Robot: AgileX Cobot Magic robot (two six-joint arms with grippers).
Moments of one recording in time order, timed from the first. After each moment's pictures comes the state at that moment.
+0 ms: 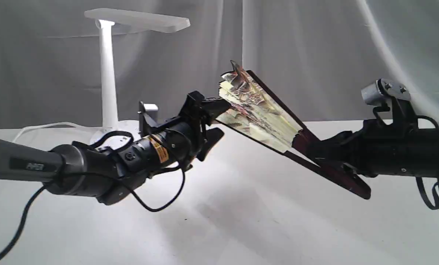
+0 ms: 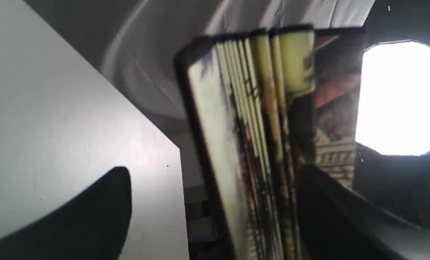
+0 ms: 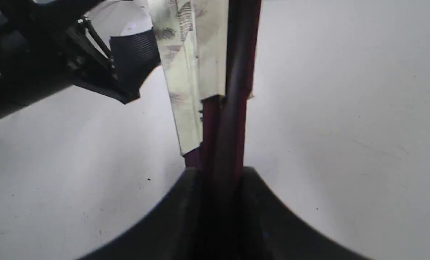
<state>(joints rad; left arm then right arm) -0.38 2.32 -1.39 0.55 -0.84 -1.74 -0.02 1.74 -0.92 1.68 0.76 -1.72</state>
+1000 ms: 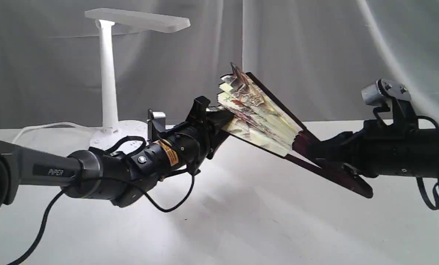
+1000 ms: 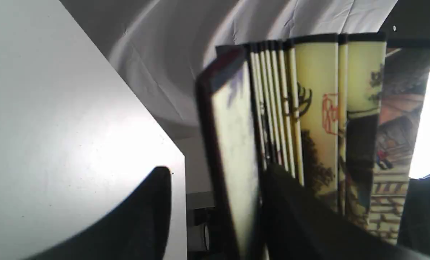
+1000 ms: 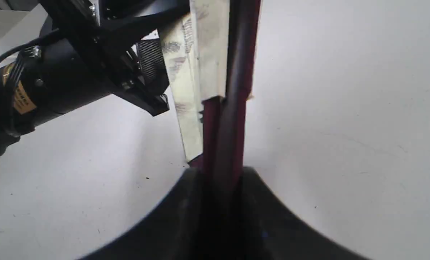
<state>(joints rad) -0.41 2.39 -1.47 0.51 -0.81 -1.78 -0.02 1.74 -0.92 1.67 0.76 -1.72</state>
